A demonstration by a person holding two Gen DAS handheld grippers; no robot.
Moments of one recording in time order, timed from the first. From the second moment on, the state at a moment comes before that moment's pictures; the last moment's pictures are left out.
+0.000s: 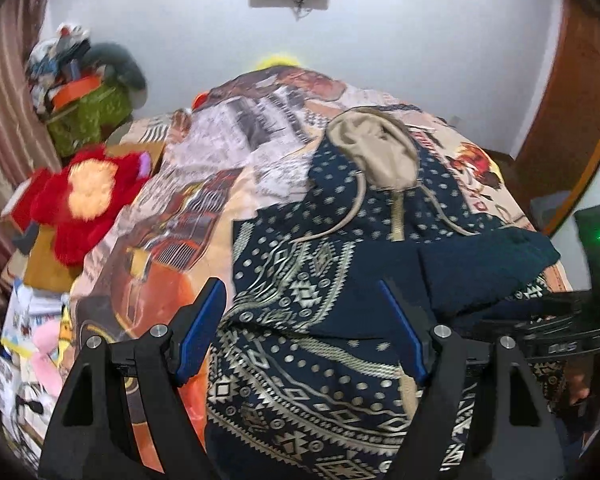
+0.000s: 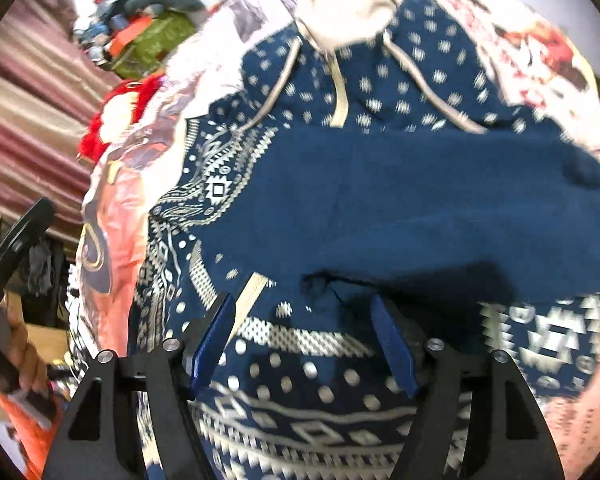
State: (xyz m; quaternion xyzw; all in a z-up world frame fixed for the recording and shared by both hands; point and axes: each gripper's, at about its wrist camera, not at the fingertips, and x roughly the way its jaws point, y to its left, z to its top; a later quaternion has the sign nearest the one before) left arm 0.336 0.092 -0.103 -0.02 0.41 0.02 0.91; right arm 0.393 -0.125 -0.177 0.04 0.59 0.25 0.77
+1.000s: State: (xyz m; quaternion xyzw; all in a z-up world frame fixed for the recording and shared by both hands) left arm 0.424 -0.177 -0.202 0.13 0.51 -0.17 0.83; right arm 0.360 -0.336 -0.153 0.01 0.51 0.12 0.85
